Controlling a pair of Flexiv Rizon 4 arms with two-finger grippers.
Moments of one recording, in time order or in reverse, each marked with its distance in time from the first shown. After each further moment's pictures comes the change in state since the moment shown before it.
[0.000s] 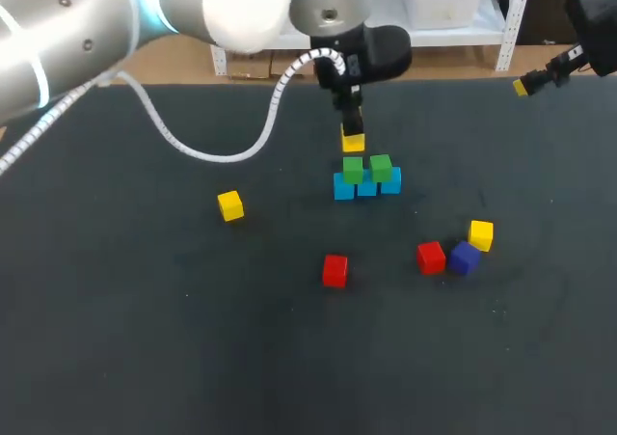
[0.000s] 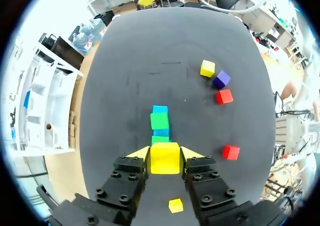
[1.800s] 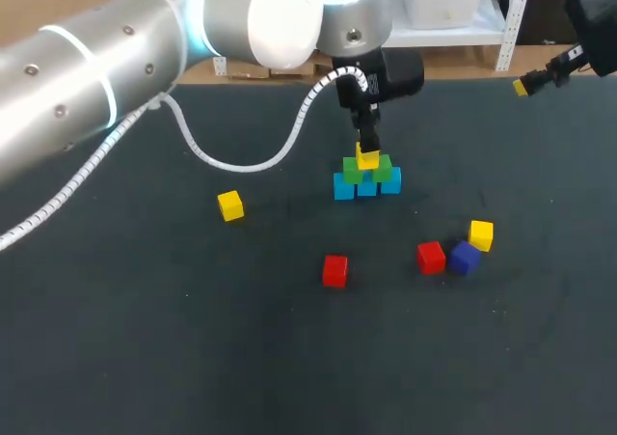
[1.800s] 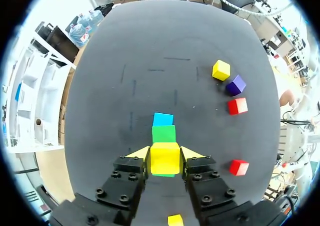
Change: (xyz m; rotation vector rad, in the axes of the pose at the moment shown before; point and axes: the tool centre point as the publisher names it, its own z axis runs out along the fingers) left arm -0.014 0.009 0.055 0.067 0.014 -0.039; right arm 0.000 0.000 0.000 0.000 0.000 0.000
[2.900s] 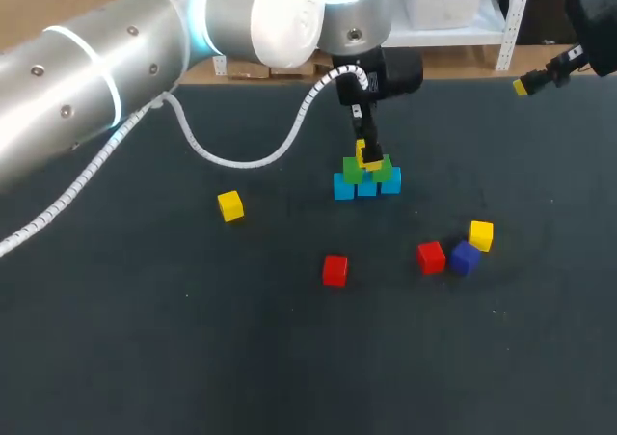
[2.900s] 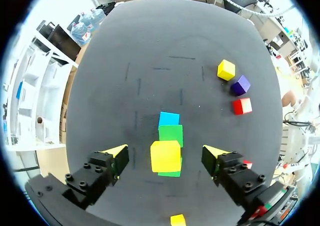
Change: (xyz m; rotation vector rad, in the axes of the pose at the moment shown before) left arm 0.000 0.008 -0.002 -0.012 0.001 -0.023; right arm 0.000 0.000 0.000 0.000 0.000 0.000
